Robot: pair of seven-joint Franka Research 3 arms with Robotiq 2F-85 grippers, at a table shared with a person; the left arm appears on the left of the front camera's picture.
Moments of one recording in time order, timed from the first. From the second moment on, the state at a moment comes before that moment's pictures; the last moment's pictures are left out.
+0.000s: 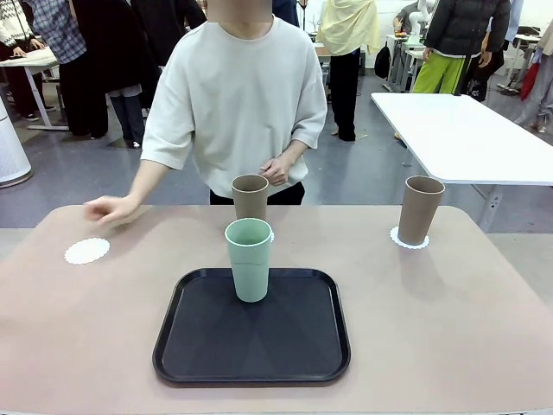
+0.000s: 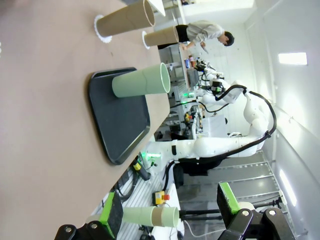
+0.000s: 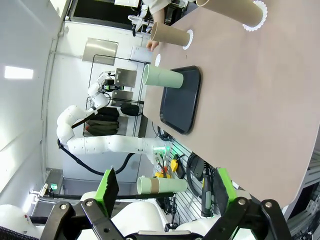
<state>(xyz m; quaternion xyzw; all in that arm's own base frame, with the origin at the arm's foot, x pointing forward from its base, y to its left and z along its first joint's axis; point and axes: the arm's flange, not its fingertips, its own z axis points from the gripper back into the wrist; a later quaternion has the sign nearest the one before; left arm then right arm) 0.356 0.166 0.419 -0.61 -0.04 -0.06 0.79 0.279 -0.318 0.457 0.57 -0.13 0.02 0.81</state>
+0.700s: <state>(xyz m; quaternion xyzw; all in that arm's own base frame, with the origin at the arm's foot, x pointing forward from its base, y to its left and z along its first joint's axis) 0.359 0.161 0.423 -0.60 -0.04 -0.07 0.80 0.279 -0.318 0.457 0.57 -0.13 0.02 0.81</state>
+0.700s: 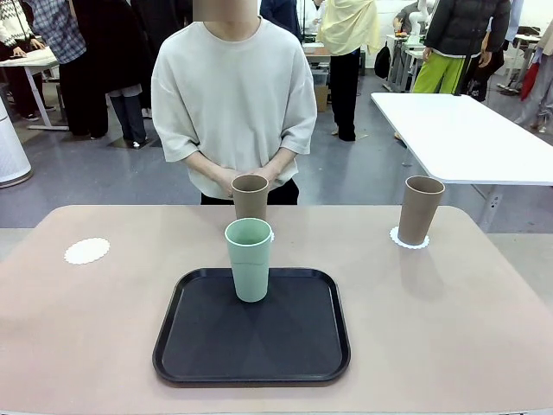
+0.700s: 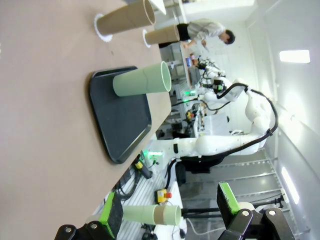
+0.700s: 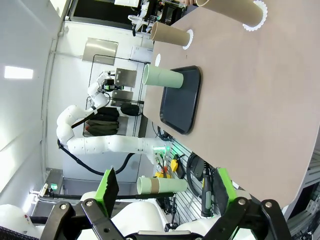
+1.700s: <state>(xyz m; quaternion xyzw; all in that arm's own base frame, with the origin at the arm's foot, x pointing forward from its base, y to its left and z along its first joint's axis) 0.428 -0.069 0.509 -0.21 -0.09 -0.47 0.85 0.280 -0.317 0.457 0.57 -0.13 0.02 0.81</state>
